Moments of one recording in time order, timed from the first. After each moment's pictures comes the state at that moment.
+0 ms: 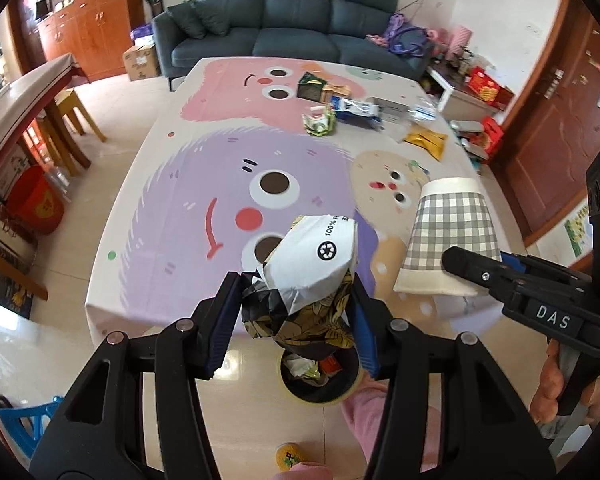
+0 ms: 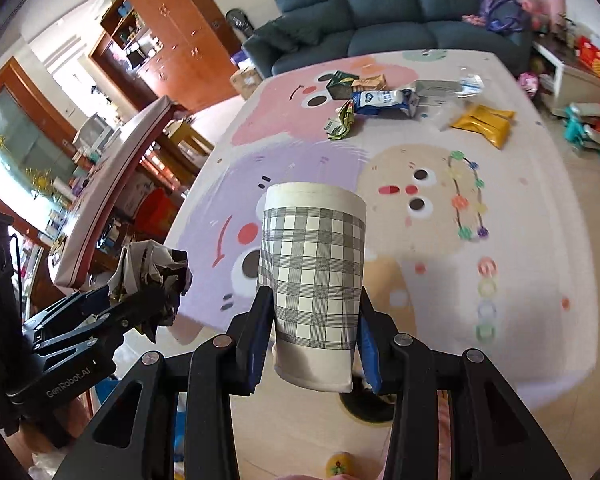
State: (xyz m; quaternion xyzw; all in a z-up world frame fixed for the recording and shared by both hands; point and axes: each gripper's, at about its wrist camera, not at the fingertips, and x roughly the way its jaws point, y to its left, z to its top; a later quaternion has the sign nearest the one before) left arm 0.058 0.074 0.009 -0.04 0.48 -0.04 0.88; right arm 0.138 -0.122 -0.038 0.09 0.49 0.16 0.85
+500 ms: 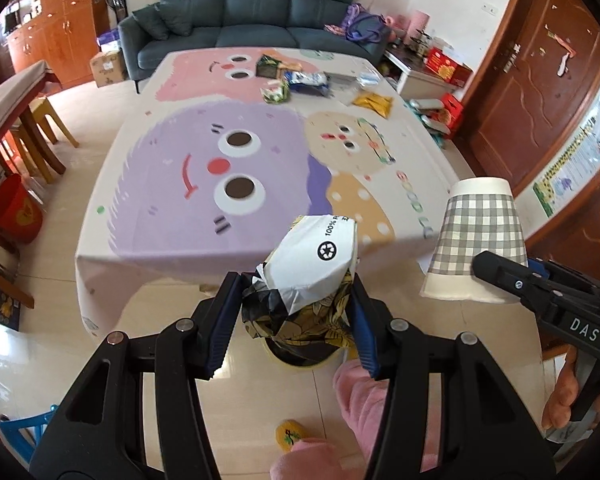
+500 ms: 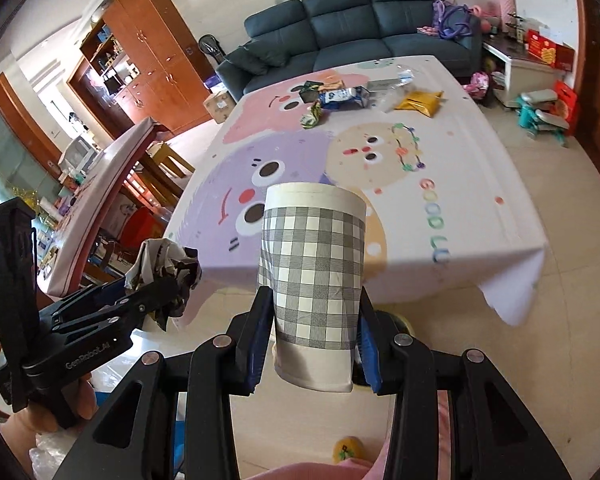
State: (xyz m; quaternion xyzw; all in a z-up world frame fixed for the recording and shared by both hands) left arm -0.048 0.066 0.011 -0.03 0.49 -0.11 0.87; right arm -0.032 -0.138 -0.008 0.10 0.47 0.09 0.87
